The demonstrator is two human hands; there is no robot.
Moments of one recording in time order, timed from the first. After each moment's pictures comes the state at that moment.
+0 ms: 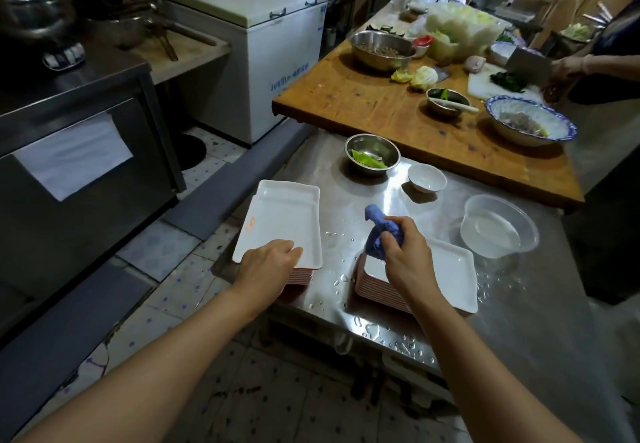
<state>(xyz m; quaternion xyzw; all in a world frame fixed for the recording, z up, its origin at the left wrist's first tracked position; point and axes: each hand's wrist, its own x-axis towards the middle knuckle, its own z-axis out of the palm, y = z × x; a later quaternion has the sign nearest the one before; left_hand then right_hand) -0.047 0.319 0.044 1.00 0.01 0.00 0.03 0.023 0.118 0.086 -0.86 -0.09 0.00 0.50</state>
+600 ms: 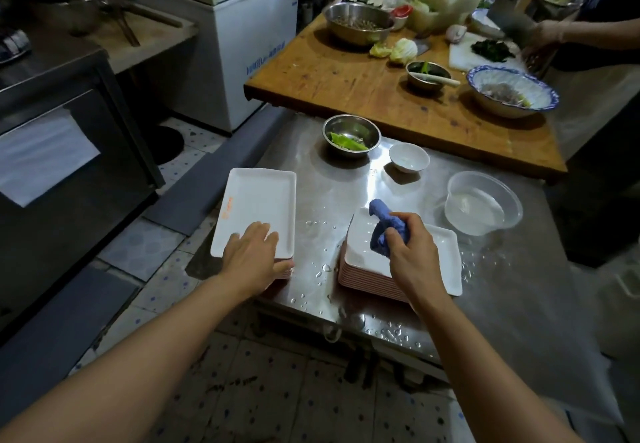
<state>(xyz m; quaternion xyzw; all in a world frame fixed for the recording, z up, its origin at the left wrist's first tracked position) -0.006 0.318 0.013 0.99 0.06 -0.08 0.03 0.032 0.084 0.072 -0.86 -0.02 0.00 0.51</state>
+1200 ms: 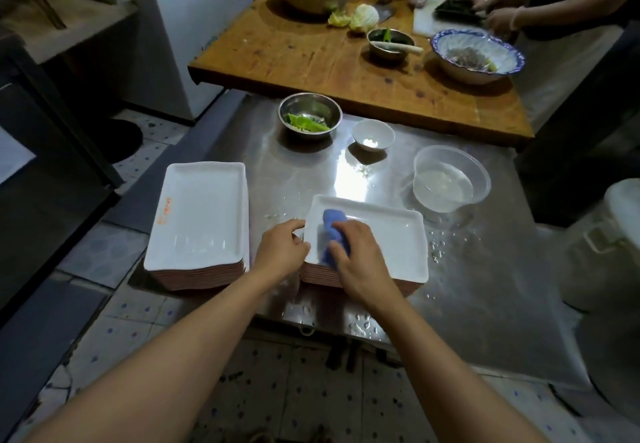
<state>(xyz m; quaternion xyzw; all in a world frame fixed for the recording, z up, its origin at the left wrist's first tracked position) 0.058 0.215 -0.006 0.88 0.15 -0.06 0.45 0.047 0.071 0.028 -0.92 -0.10 0.07 0.38</state>
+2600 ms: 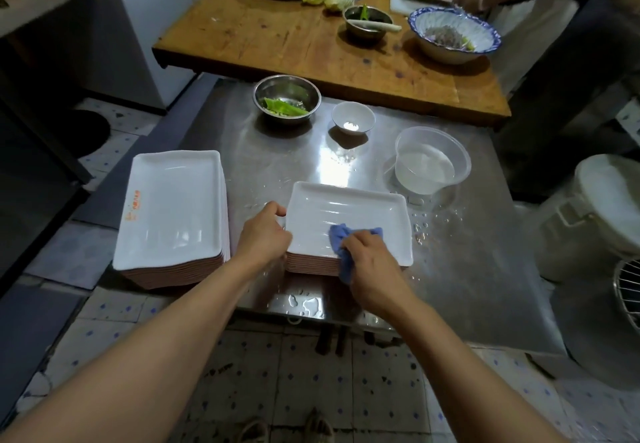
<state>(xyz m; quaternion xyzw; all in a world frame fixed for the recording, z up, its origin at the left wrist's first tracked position) 0.065 0.214 -0.012 0.87 0.18 -0.08 0.45 0.034 0.026 0.013 -0.96 -0.17 0.08 0.19</state>
